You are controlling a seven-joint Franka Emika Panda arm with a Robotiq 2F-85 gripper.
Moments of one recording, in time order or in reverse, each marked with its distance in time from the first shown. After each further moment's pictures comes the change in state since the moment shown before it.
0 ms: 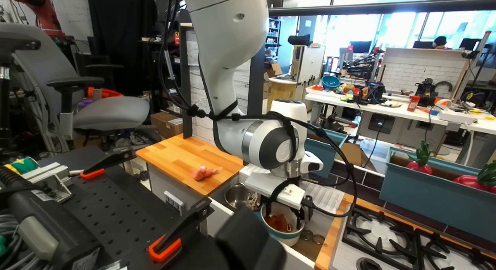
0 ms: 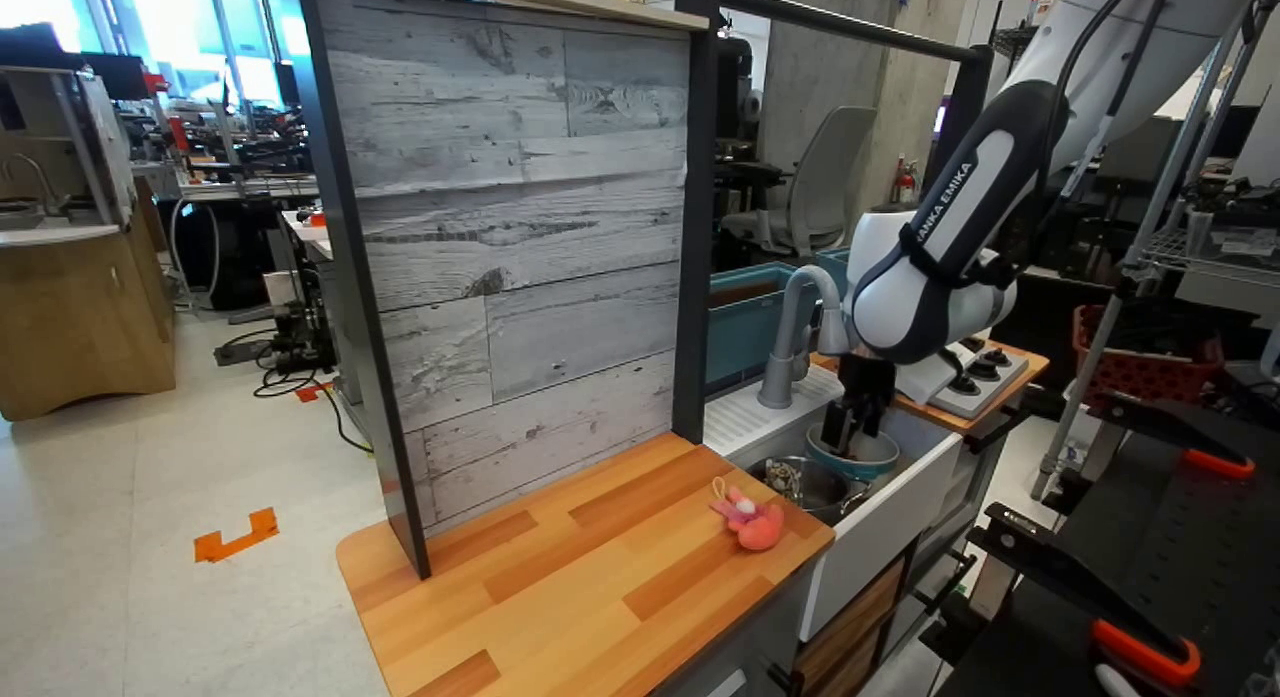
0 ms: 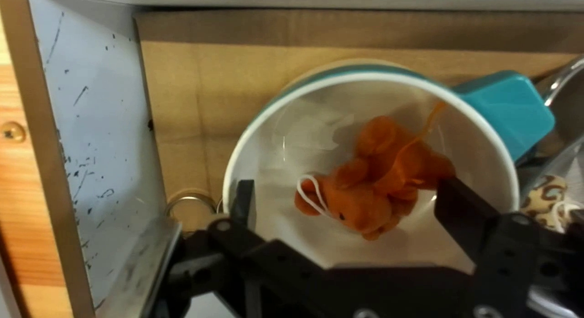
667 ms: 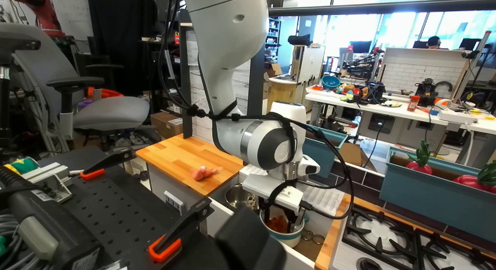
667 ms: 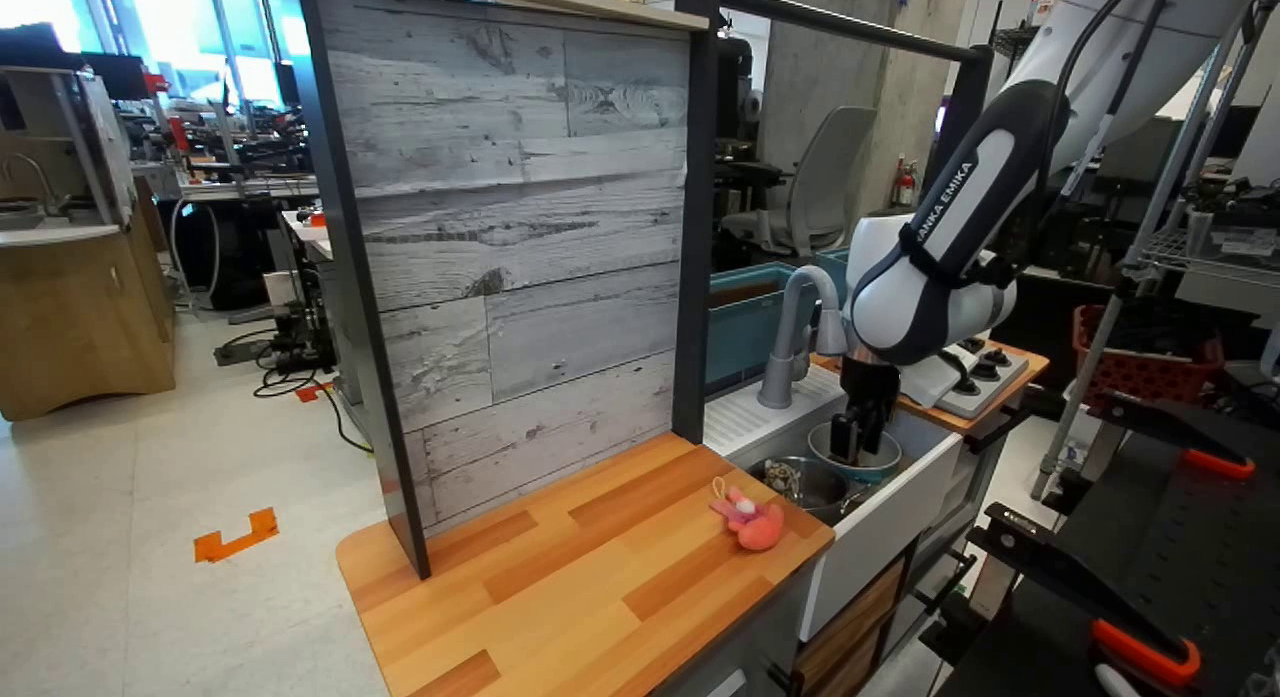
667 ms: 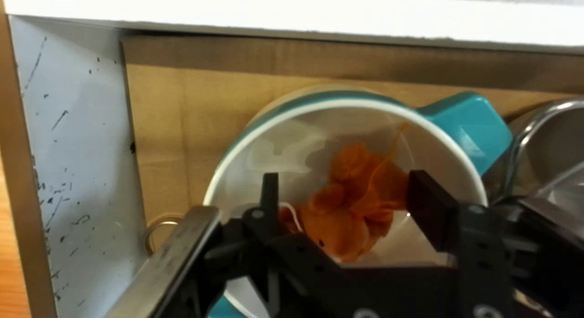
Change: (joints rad) arm -0.009 0.000 0.015 -0.005 0.000 -0.049 -0.039
